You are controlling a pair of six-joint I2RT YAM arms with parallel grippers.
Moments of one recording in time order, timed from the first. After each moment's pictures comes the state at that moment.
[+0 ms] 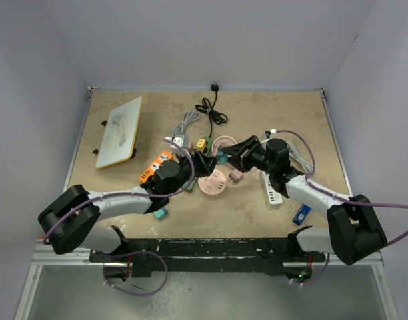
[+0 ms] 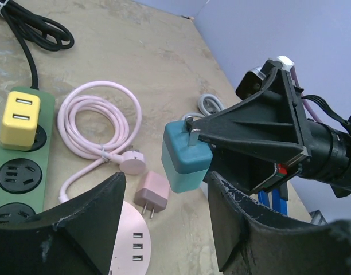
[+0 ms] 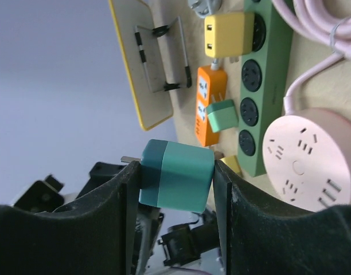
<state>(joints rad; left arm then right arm) -0.87 1.34 0.54 0.74 -0.21 -0.64 0.40 1.29 0.58 0.35 -0.35 1.34</state>
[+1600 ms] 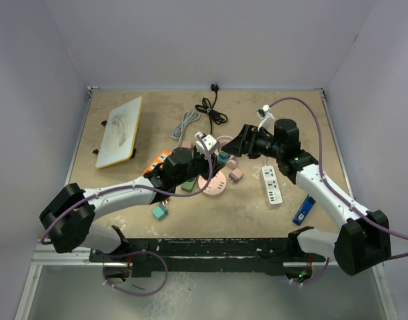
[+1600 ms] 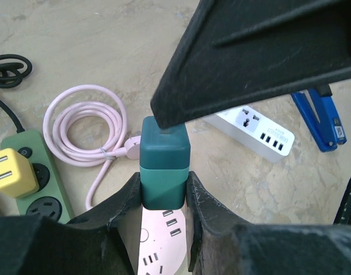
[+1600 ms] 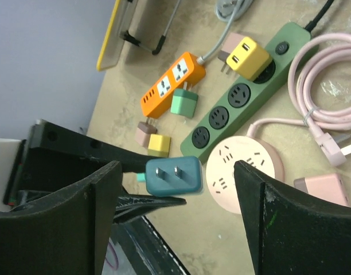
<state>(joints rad) -0.88 1.39 0.75 0.42 0.03 -0.17 0.35 1.20 0.85 -0.03 -0.54 0.63</state>
